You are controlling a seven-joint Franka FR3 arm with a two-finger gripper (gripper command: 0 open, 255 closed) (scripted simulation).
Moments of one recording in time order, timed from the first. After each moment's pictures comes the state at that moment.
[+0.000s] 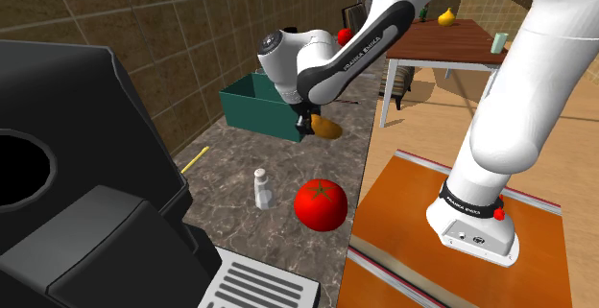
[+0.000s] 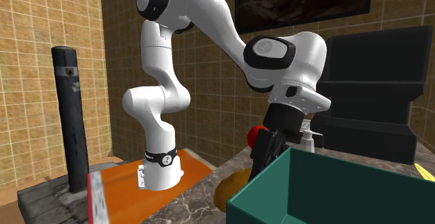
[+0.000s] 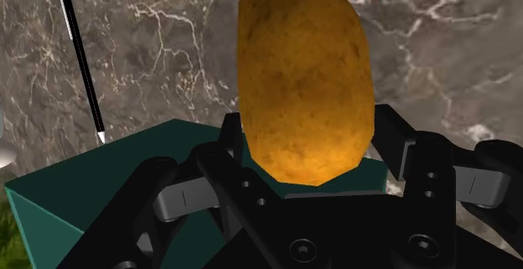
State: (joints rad) arm 0.04 -0.03 0.27 -2.32 -0.54 2.05 0.37
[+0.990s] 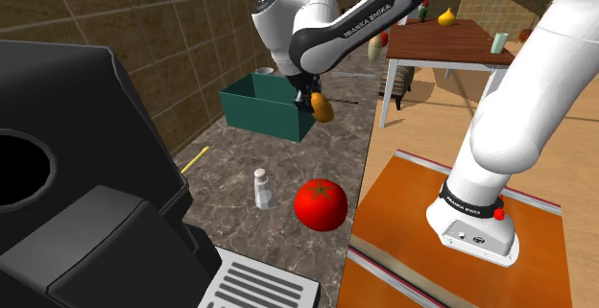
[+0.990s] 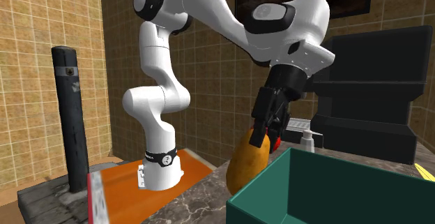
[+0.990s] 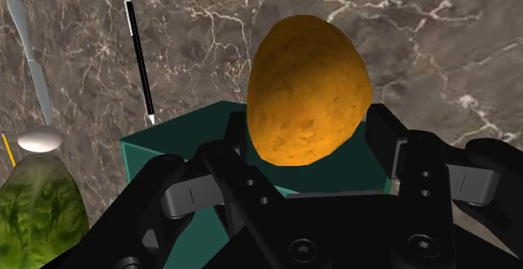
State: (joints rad) arm 0.04 -0.14 0.27 -2.22 -0.47 1.89 0.25
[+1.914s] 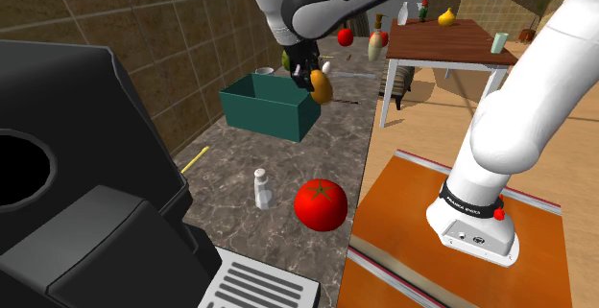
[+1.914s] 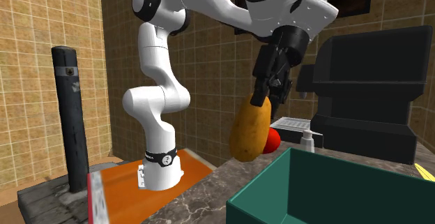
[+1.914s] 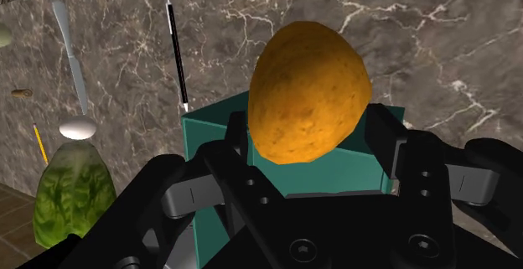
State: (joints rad) arm 0.05 -0.19 0.27 -2.10 -0.44 1.73 0.17
